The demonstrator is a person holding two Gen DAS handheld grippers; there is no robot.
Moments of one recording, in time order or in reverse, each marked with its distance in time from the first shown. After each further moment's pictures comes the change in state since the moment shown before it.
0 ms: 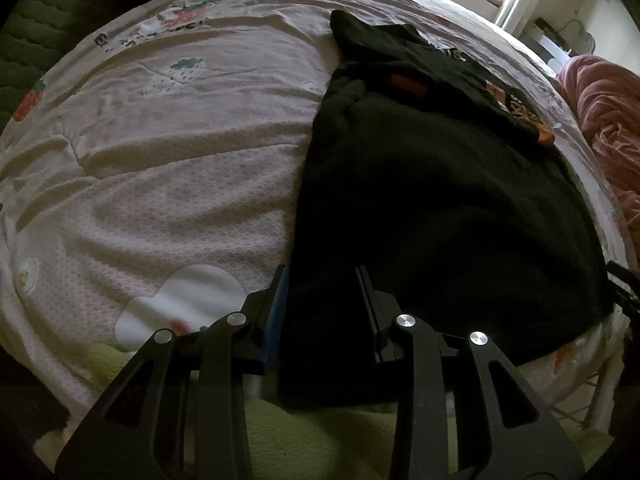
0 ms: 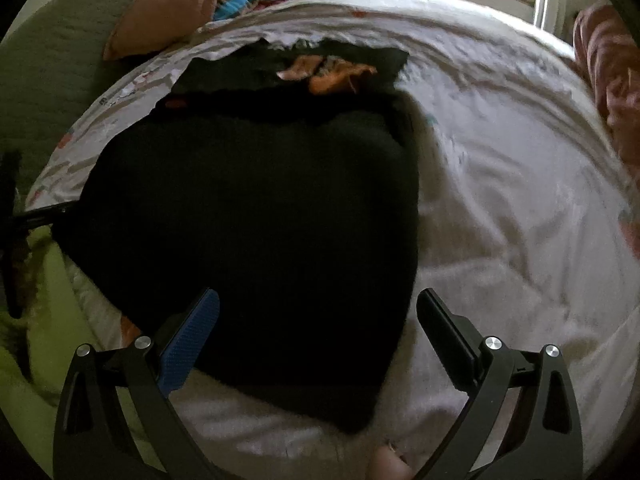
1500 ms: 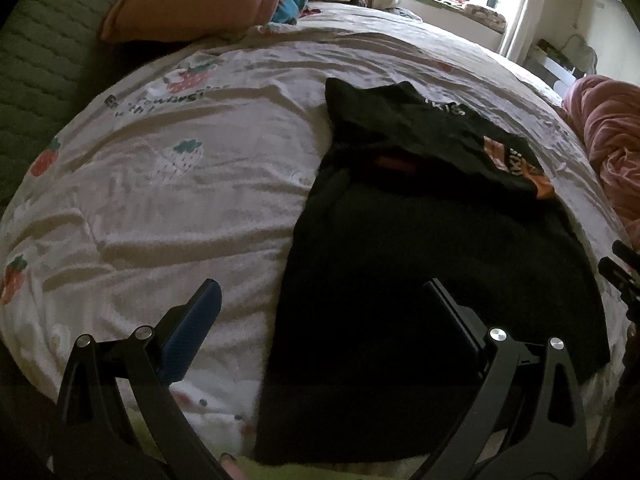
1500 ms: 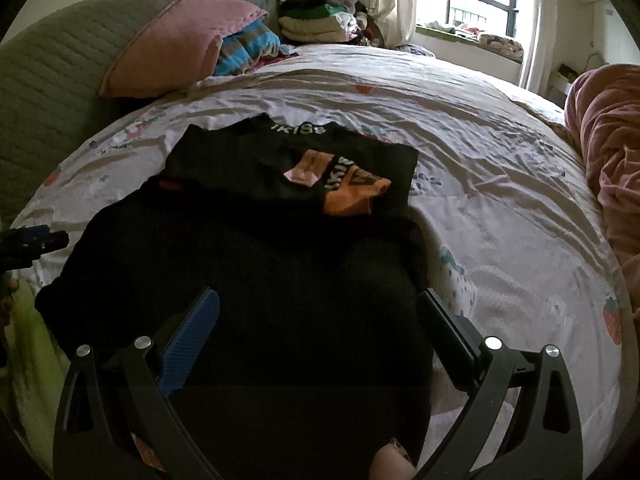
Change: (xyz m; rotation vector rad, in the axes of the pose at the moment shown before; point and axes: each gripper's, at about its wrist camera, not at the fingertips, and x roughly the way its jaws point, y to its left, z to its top) left arm -0.023 -0.027 0.042 0.009 -0.151 0.073; right arm 0.001 0.037 0.073 -0.065 -0.228 -0.104
